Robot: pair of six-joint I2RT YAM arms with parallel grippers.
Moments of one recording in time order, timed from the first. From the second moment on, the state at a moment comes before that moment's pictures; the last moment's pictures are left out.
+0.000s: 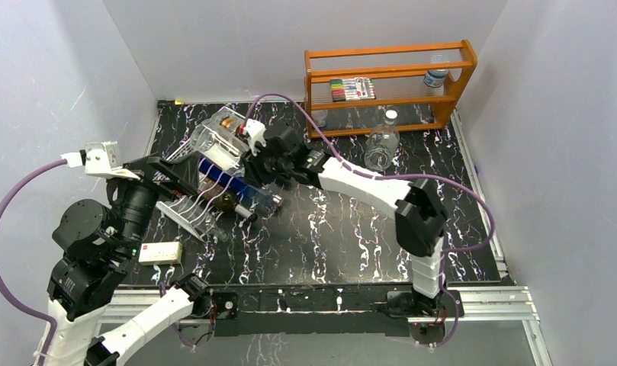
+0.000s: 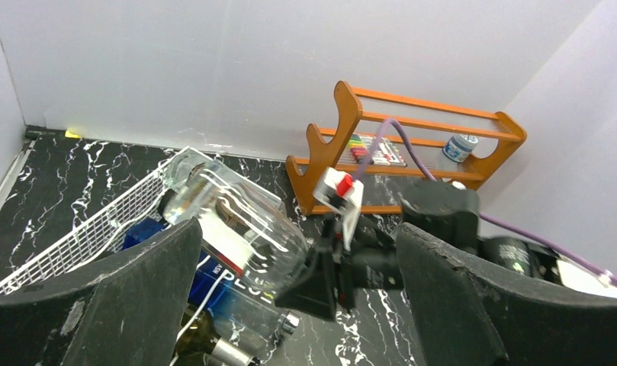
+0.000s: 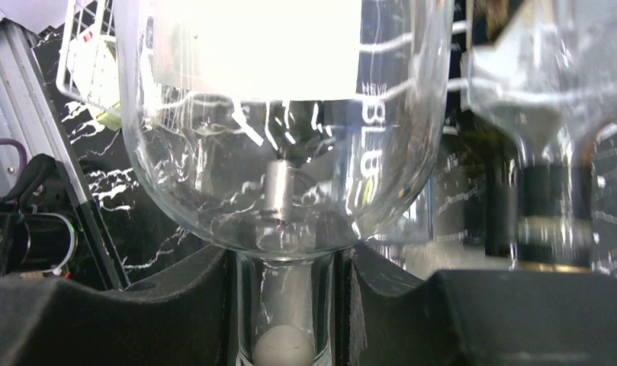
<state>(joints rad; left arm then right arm) -0.65 0.59 1.33 -0.63 -0.46 -0.27 0.98 1.87 1.62 -0.25 -0.21 0.13</state>
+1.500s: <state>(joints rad) -0.65 0.63 1.29 -0.69 -0.46 -0.29 0.91 2.38 2.29 -0.54 -0.29 0.13</state>
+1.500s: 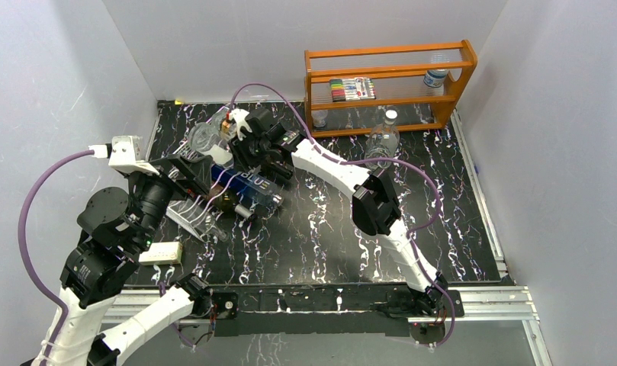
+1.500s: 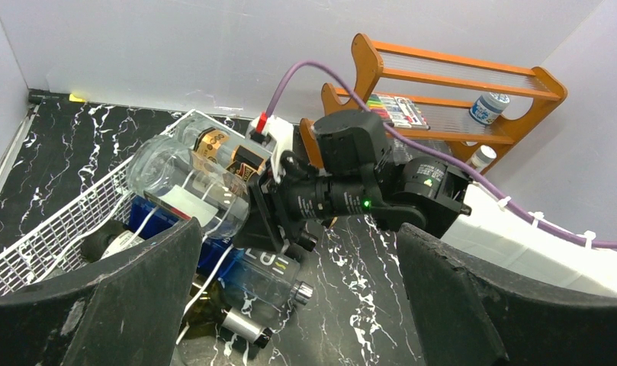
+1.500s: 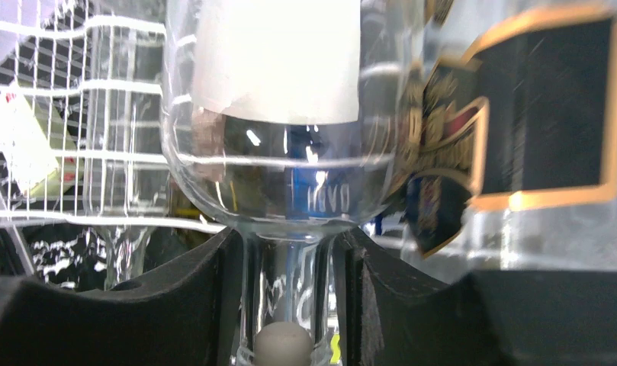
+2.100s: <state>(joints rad) -0.65 0.63 1.29 -0.69 -0.47 -0.29 0.90 2.37 2.28 -0.44 -0.27 0.16</state>
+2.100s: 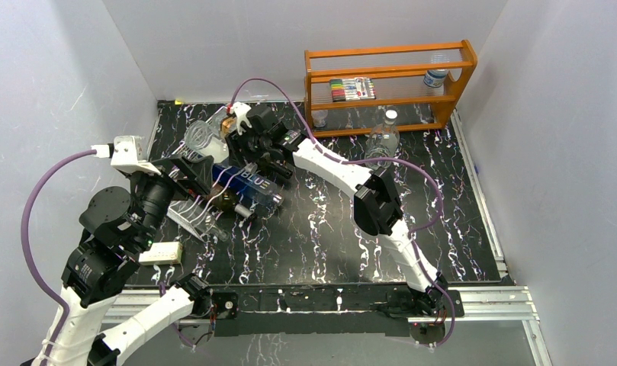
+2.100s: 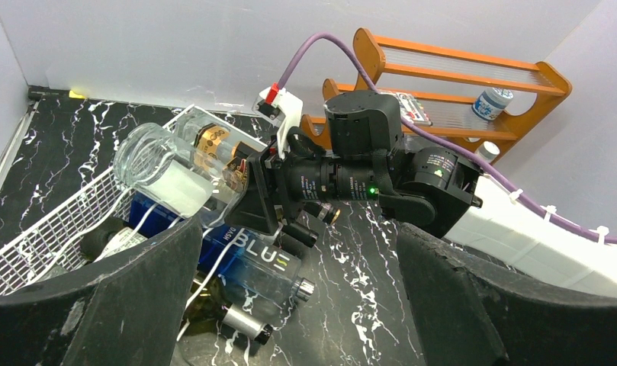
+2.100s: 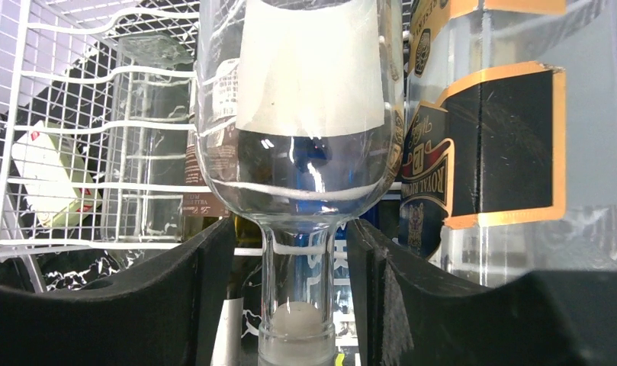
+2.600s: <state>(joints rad) -0.65 0.63 1.28 -0.69 -0.46 -0.31 0.90 1.81 1.83 -0.11 -0.08 0.15</state>
